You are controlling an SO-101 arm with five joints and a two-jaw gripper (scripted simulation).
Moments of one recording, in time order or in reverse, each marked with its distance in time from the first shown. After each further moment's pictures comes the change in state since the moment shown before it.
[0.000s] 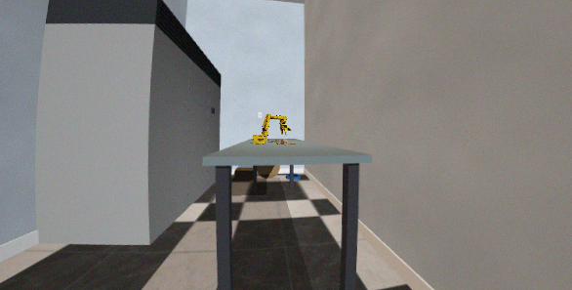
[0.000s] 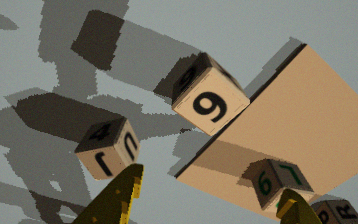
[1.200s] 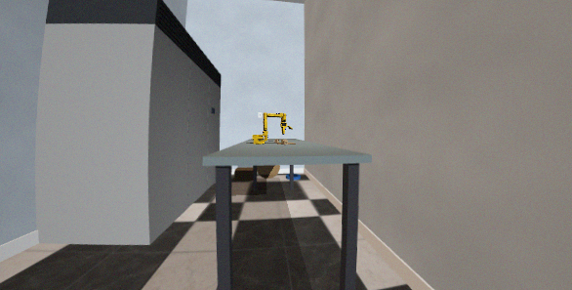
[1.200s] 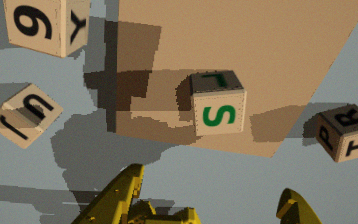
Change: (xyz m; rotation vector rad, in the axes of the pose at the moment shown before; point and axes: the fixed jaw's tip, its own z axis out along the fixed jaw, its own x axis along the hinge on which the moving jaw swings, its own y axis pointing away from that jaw) arm 0.045 -0.072 -0.010 -0.011 0.039 0.386
